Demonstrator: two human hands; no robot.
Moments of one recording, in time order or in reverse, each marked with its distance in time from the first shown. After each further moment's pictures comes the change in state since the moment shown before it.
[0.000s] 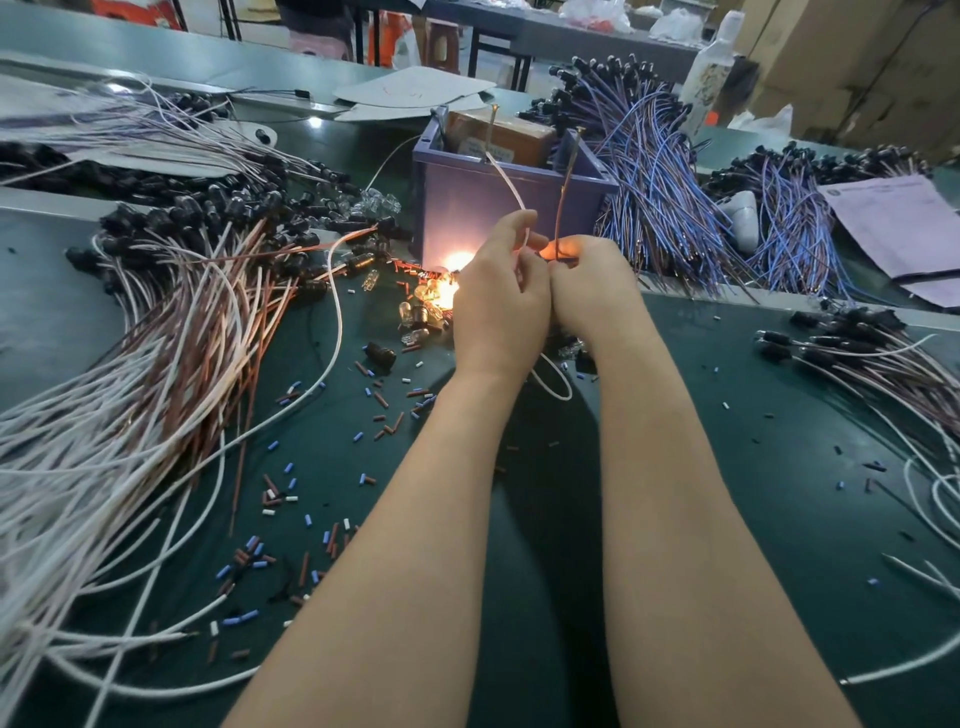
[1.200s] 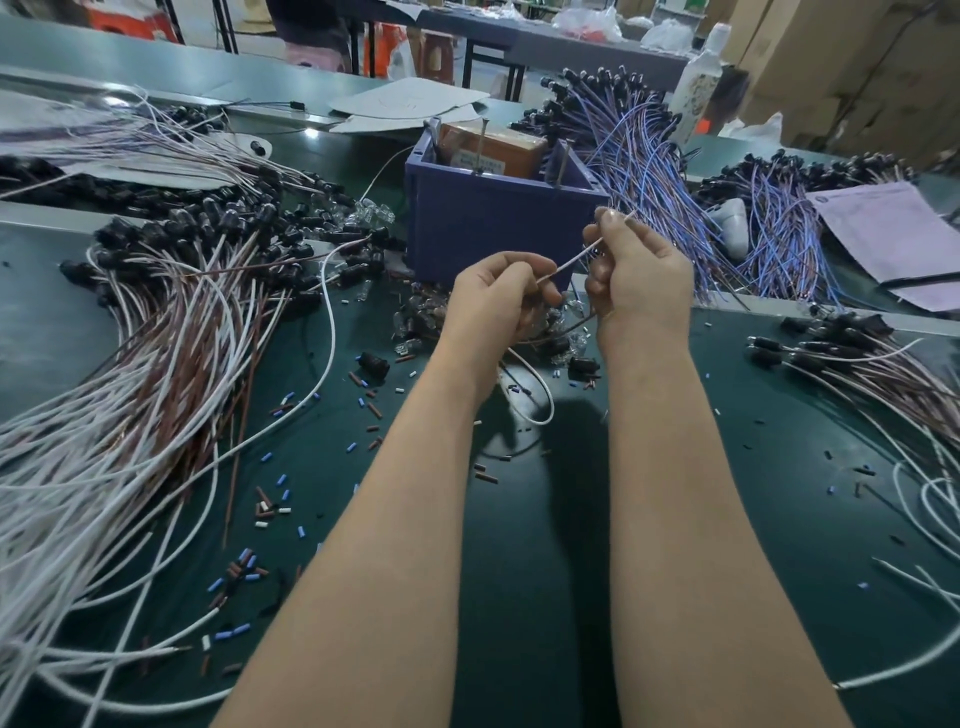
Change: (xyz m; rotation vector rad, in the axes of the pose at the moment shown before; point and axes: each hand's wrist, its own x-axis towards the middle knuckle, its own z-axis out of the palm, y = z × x) left_hand 0.005 0.011 -0.012 -0.624 -0.277 -0.488; right_hand 0.004 0.009 -0.015 1.136 0.271 0.130
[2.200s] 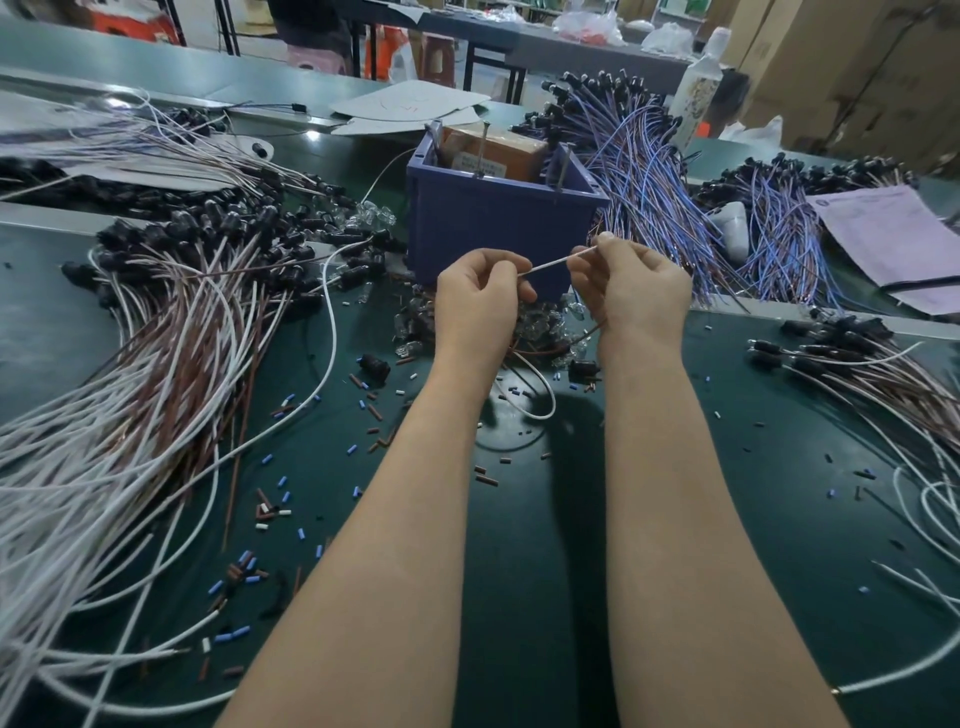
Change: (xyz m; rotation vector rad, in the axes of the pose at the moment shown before) left_hand 0.005 -0.006 -0.005 0.182 0.201 0.157; right_hand -0.001 0.004 -0.001 -0.053 0.060 0.021
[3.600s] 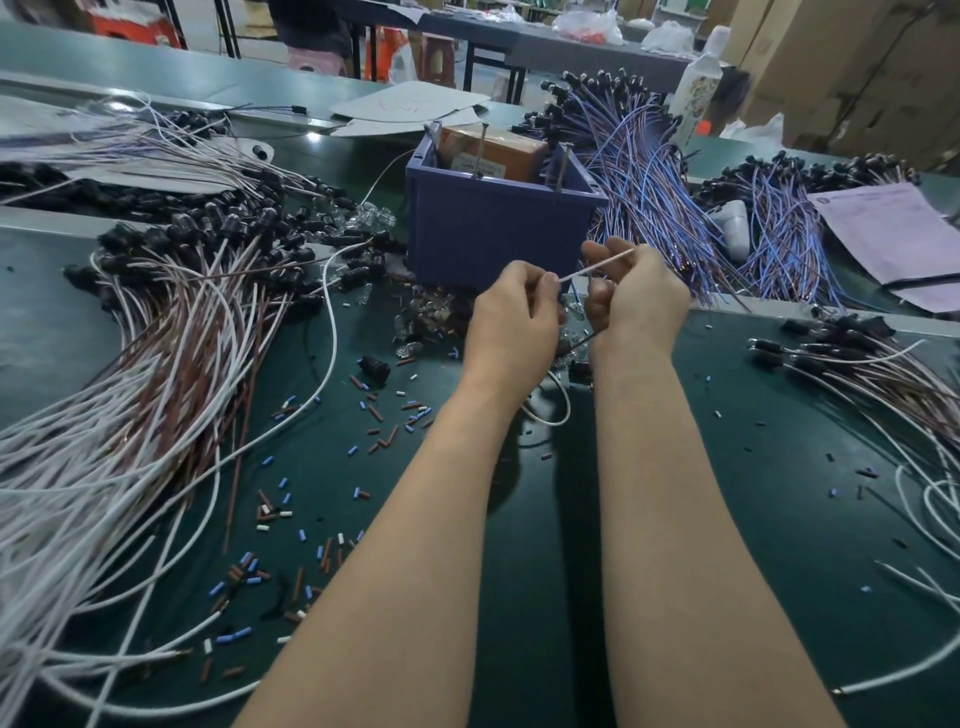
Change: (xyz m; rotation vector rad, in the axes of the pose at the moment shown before) left_hand -0.007 -0.013 0.015 0.435 -0.108 0.200; right_hand 0.007 0.007 0.001 0.080 0.127 0.071
